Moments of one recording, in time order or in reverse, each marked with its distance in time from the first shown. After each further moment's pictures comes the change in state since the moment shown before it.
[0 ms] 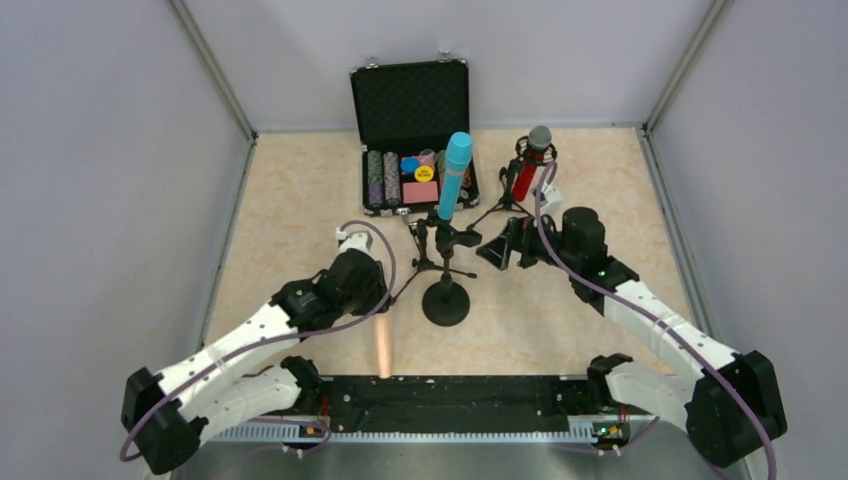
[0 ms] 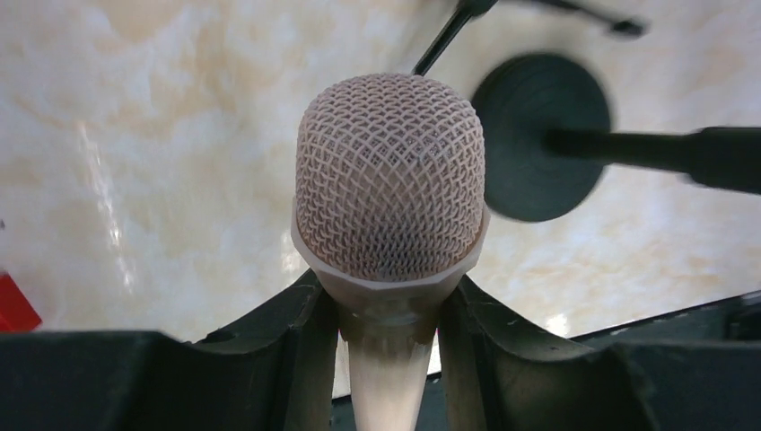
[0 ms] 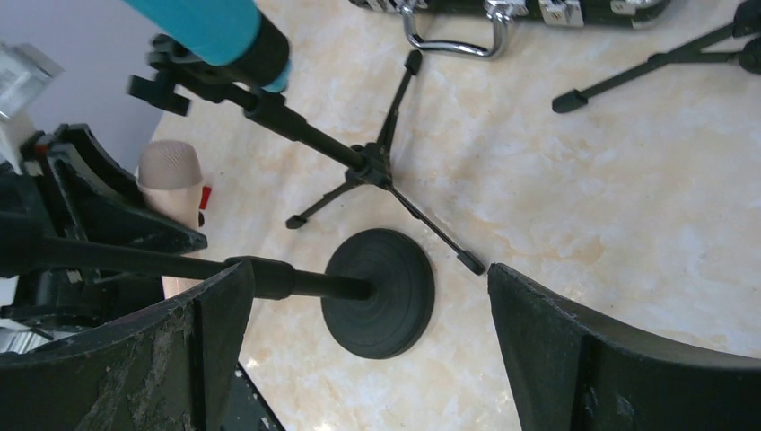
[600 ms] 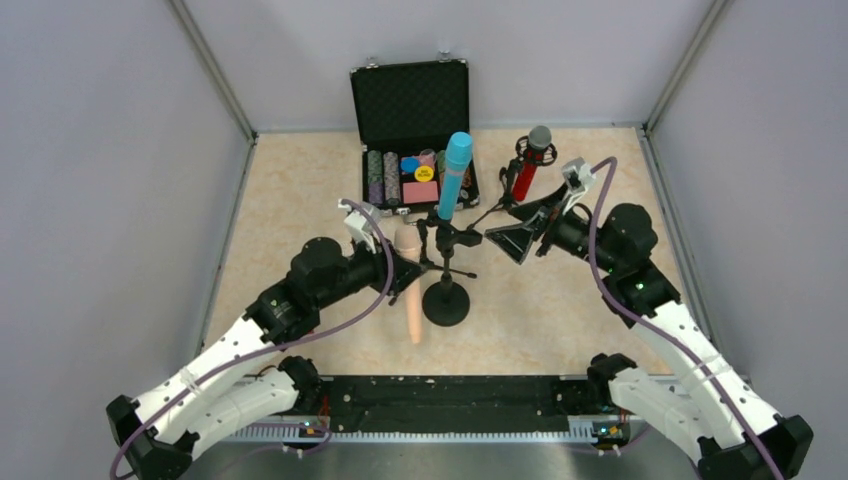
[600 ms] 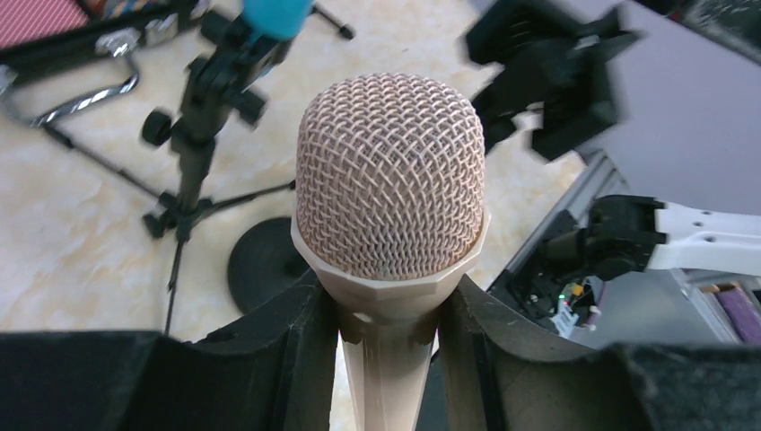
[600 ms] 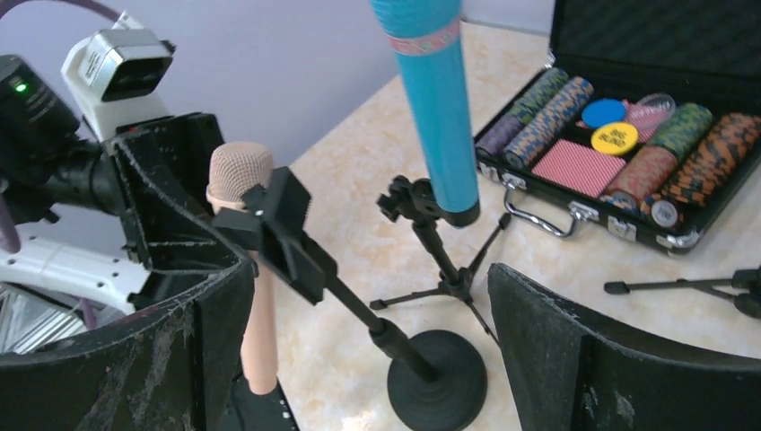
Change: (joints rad) left arm 0.000 -0.212 0.046 0.435 0.304 0.242; right arm 0.000 -0.233 0.152 -0.014 -0.109 -0.039
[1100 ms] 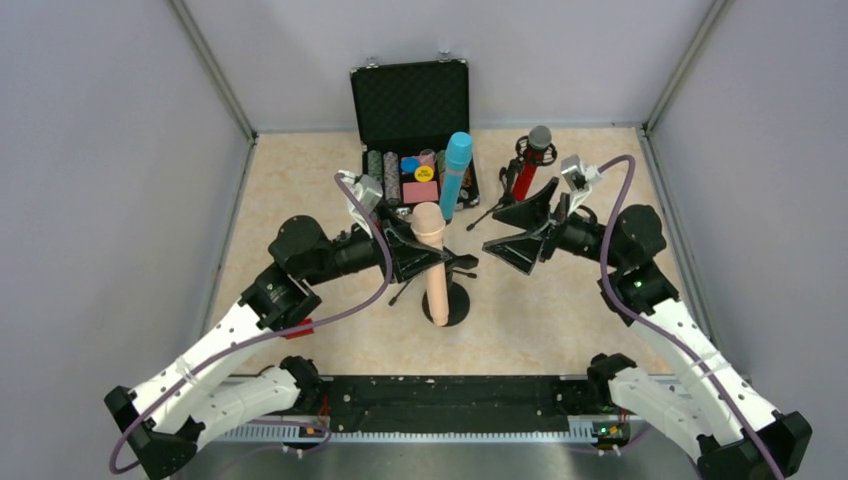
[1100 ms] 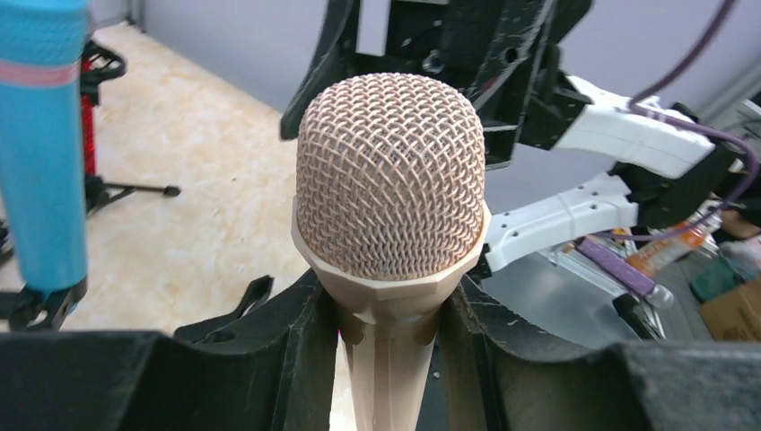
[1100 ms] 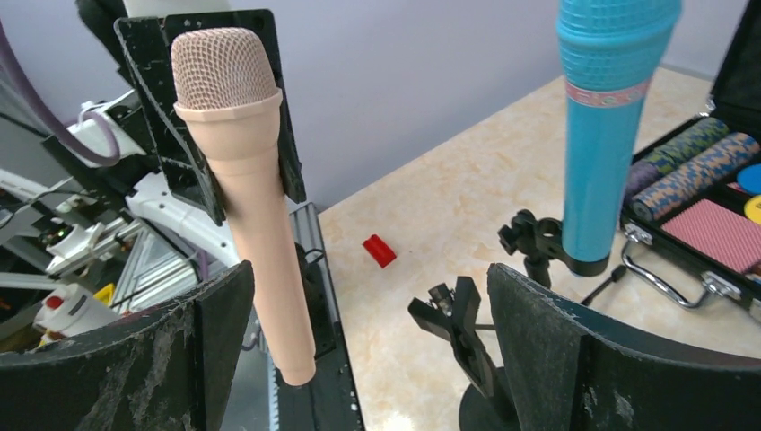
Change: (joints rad) left arm 0.000 0.097 0.192 0.268 0.356 0.028; right arm 0.000 -0.008 0.013 0.191 -0.246 0.134
